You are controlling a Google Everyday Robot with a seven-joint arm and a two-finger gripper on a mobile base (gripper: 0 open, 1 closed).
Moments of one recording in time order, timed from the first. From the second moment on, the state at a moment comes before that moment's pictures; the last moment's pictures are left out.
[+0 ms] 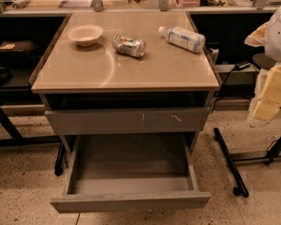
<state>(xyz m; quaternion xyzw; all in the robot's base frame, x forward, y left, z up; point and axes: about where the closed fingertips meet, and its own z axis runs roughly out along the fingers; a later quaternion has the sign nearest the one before) 0.438 -0.217 0.976 -0.60 0.78 -0.03 0.16</state>
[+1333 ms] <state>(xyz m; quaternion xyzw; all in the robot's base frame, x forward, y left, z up) 0.401 -0.231 0.775 -0.60 0.79 0.04 0.10</state>
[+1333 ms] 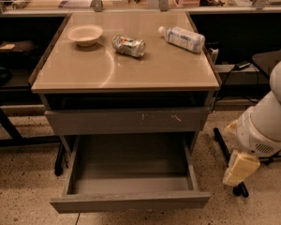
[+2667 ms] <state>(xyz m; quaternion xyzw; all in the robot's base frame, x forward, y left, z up) 0.377 -0.240 0.638 -0.58 0.81 0.09 0.03</state>
